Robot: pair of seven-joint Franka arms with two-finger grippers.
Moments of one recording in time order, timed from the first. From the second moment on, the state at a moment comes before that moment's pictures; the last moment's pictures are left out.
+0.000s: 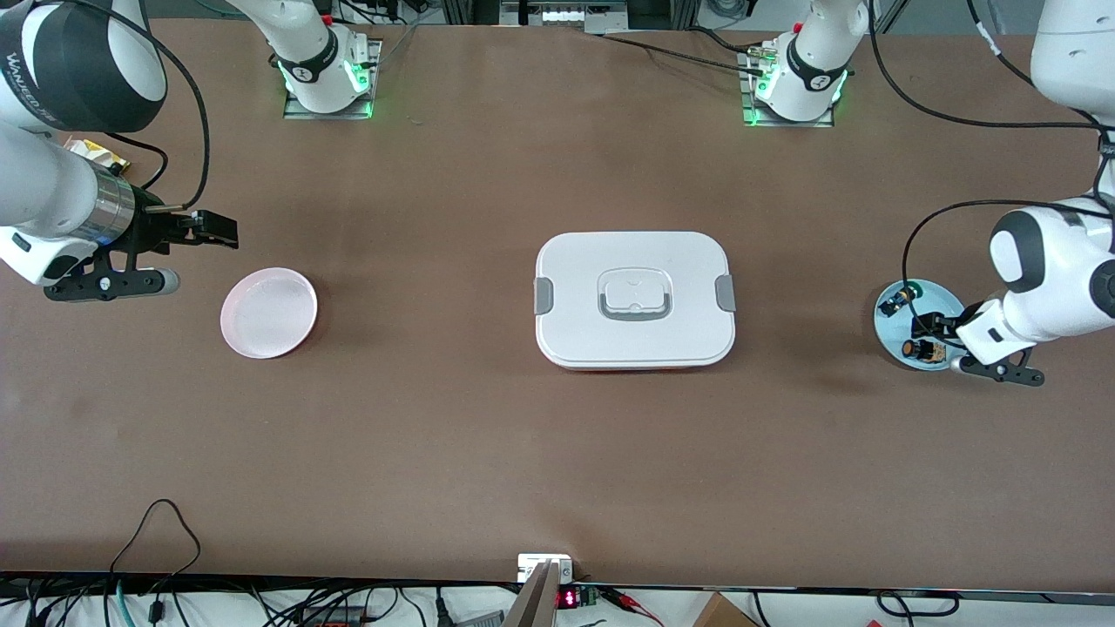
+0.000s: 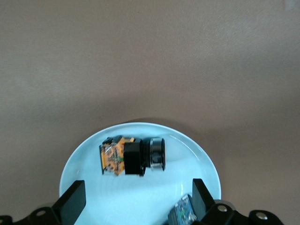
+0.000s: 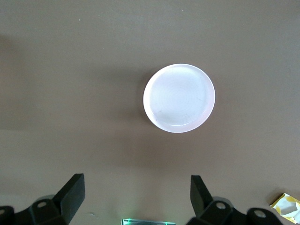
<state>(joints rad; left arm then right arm) 0.27 0.51 -0.01 -1.89 0.07 2.31 0.40 0.13 0.17 -0.04 -1.58 0.00 1.55 0.00</state>
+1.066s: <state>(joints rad) 0.28 0.58 -0.01 -1.89 0.06 2.39 0.41 0.16 0.17 -0.04 -1.58 0.00 1.55 0.00</state>
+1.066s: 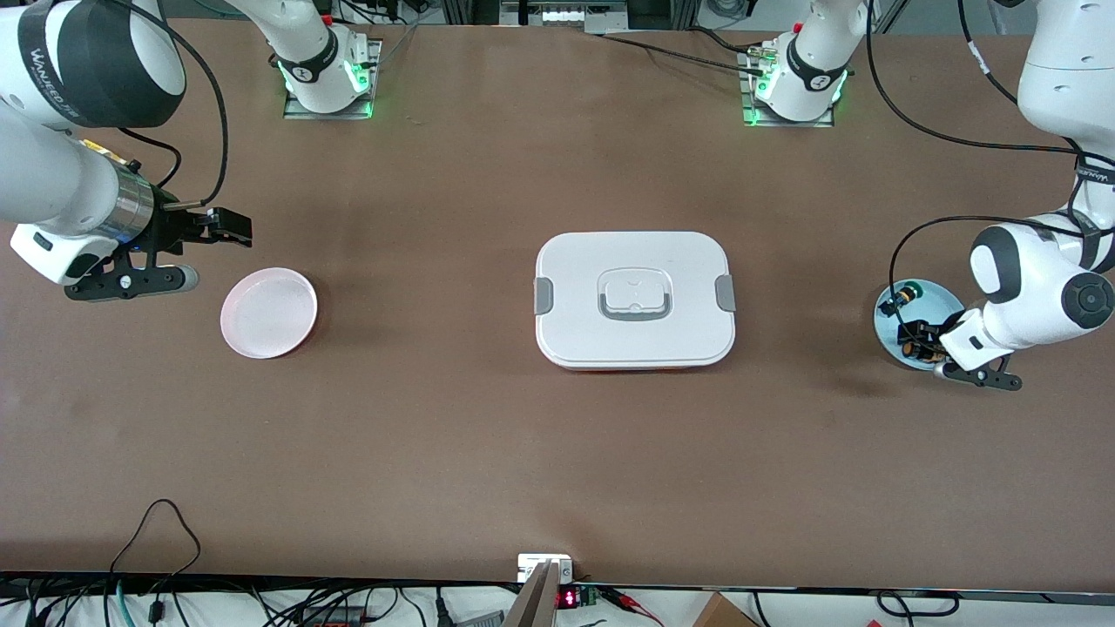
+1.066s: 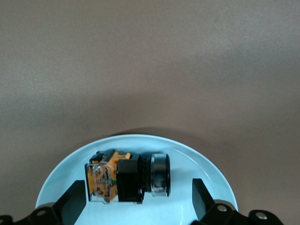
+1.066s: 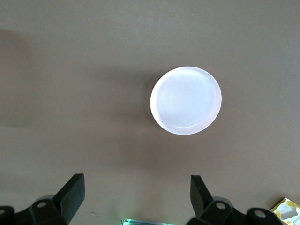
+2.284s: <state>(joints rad) 0.28 0.60 -0.02 -1.89 0.06 2.45 0.44 0.17 0.17 -0.04 -1.58 0.00 1.55 0.00</state>
